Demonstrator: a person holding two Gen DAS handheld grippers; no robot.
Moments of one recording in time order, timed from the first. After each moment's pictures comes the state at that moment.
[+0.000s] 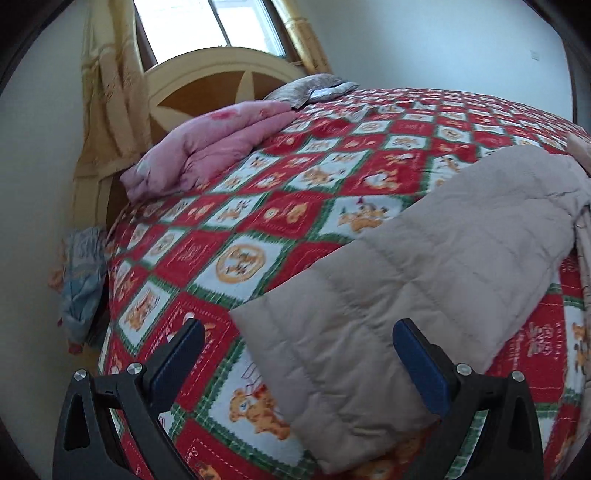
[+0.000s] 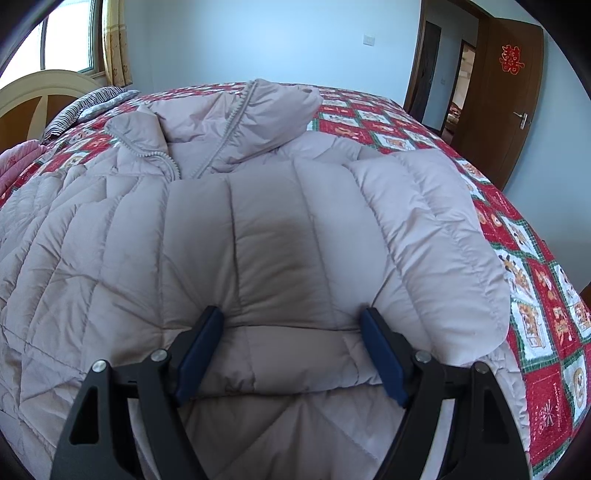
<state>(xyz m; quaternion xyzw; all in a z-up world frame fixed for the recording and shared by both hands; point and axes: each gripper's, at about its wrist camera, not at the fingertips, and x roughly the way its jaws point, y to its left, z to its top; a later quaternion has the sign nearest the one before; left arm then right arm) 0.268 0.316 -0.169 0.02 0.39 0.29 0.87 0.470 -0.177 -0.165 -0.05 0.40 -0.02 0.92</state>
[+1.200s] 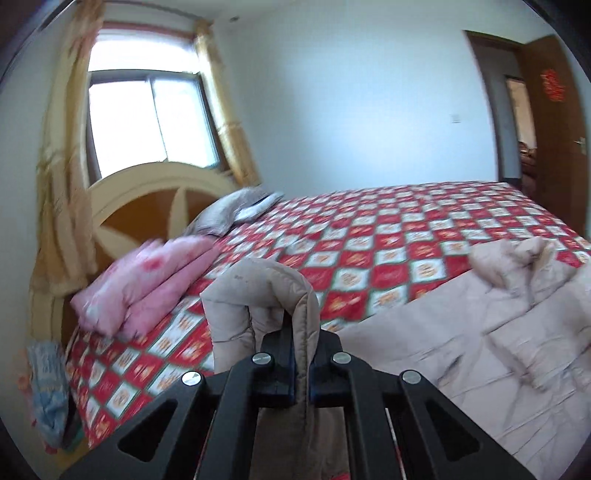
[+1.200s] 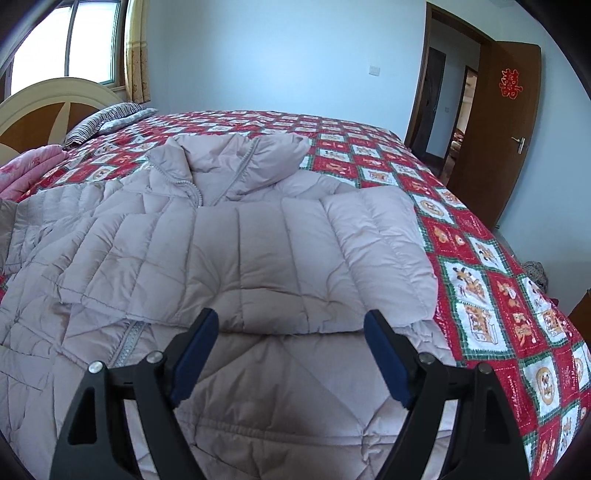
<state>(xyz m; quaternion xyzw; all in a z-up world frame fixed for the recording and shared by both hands) 0.334 0.178 -0.001 0.09 0.22 0.13 0.96 0.410 -0.195 -0.125 -0.07 0.35 0.00 0.94</state>
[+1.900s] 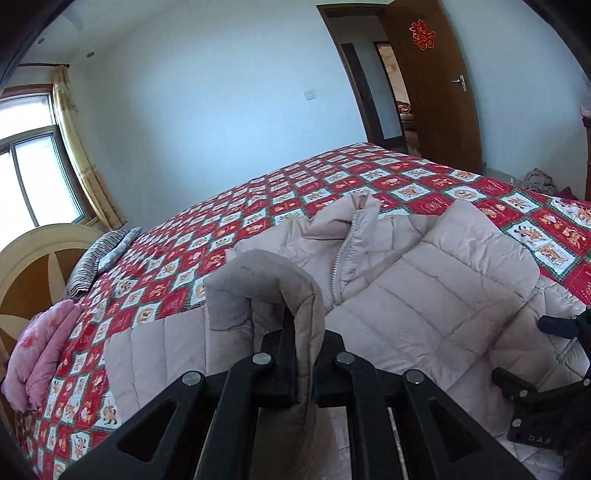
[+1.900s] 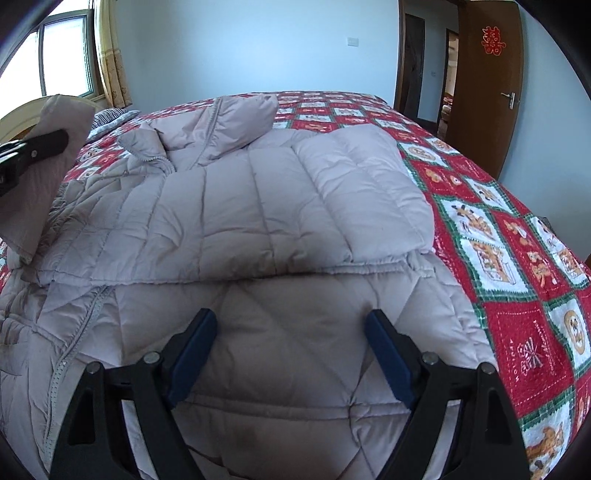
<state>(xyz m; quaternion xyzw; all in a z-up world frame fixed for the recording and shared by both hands) 0.405 -0.111 -0.090 0.19 0.25 -0.08 0.95 0.404 -0.226 -0.159 0.00 0.38 0.00 0.92</state>
